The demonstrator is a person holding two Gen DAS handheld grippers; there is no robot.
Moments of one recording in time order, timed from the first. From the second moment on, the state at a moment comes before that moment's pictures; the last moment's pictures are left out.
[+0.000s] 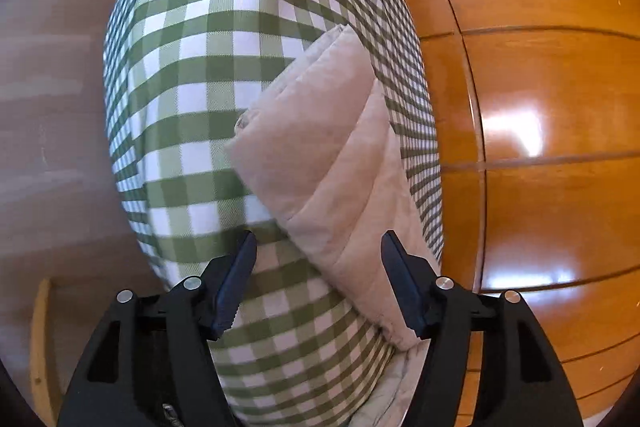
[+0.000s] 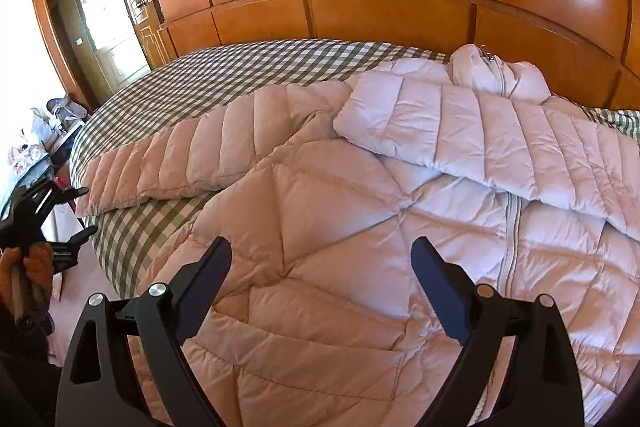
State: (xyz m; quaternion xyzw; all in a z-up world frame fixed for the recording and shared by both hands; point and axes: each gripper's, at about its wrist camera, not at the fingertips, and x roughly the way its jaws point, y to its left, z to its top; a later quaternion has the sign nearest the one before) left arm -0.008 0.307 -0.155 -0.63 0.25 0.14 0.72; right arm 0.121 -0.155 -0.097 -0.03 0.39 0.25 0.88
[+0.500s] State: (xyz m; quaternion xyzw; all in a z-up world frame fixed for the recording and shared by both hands) left arm 0.070 0.258 -0.021 -0.46 0.23 0.00 0.86; right arm 0.115 -0.129 -0.074 -0.07 0.36 0.31 0.88
